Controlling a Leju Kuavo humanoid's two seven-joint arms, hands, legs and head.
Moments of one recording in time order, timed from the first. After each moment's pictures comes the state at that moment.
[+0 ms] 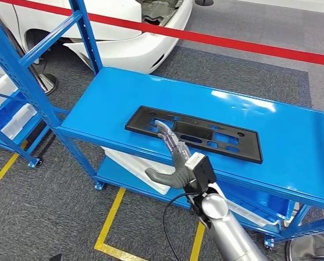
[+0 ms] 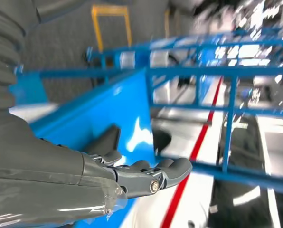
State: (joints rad) left arm -0.09 -0.14 1.38 -0.21 -0.83 0.10 -0.05; right arm -0.39 0.13 0.61 -1.11 -0.03 0.10 -0.60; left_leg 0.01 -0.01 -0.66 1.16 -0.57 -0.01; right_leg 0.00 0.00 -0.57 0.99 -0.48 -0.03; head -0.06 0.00
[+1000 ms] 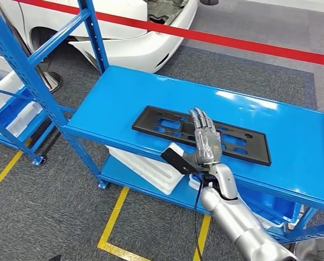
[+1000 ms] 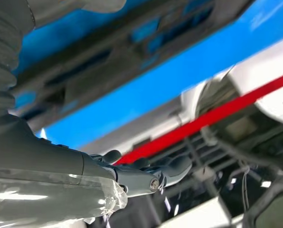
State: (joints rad) left arm -0.09 -0.13 1.39 -0.21 -0.84 0.10 -0.04; right arm -0.58 0.09 0.68 -0.80 0.77 -0.57 -0.20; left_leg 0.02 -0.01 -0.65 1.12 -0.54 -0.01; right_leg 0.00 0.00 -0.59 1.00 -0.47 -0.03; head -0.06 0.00
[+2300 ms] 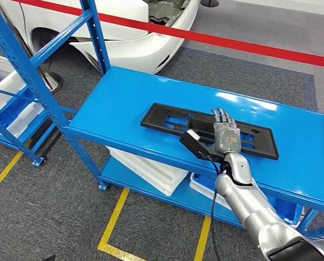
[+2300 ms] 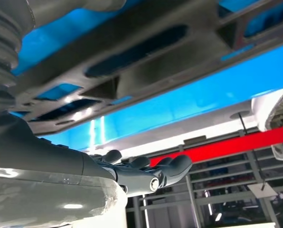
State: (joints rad) left arm -0.09 -0.11 1.40 -0.21 -0.83 0.10 -0.05; right arm -0.72 0.06 0.60 -0.54 0.87 -0.49 -0.06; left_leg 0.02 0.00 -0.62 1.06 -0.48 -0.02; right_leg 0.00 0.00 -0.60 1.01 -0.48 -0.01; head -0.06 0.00
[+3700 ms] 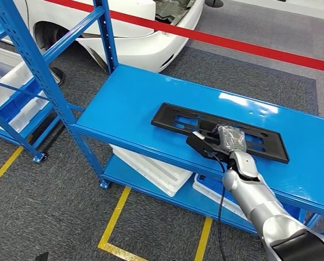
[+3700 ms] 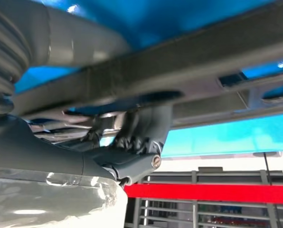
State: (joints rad) left arm -0.09 -0.08 1.41 -0.21 -0.82 0.09 -0.10; right arm -0.79 0.05 0.58 -0.42 0.89 -0.33 -0.03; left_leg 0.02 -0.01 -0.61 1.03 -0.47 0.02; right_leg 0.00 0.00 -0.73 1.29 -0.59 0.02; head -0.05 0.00
